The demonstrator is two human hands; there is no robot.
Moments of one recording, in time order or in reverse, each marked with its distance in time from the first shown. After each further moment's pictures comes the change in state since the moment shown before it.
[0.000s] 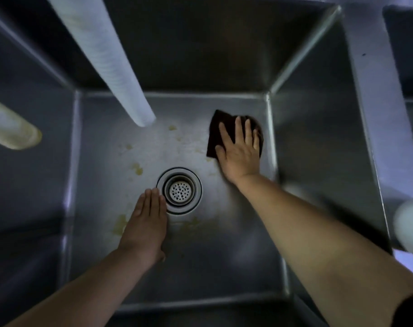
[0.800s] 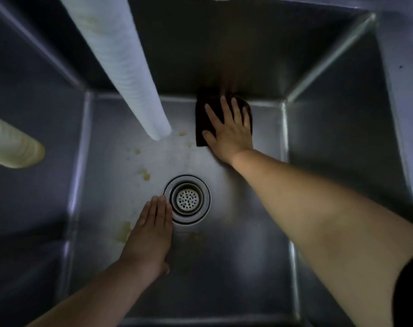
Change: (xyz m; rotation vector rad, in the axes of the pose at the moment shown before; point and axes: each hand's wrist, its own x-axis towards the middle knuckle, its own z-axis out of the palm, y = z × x) left_hand 0.005 -0.004 0.005 -0.062 -0.006 0.005; right_hand 0.078 -0.035 -0.002 -0.091 -0.054 -0.161
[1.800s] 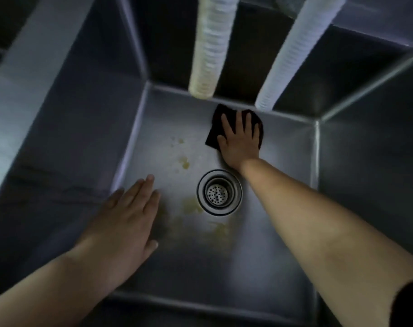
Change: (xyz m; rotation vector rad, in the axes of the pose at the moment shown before) left_hand -0.101 -0.085 0.012 -0.159 0.248 -0.102; right_hand -0.018 -0.084 -0.003 0.008 -0.050 -0.014
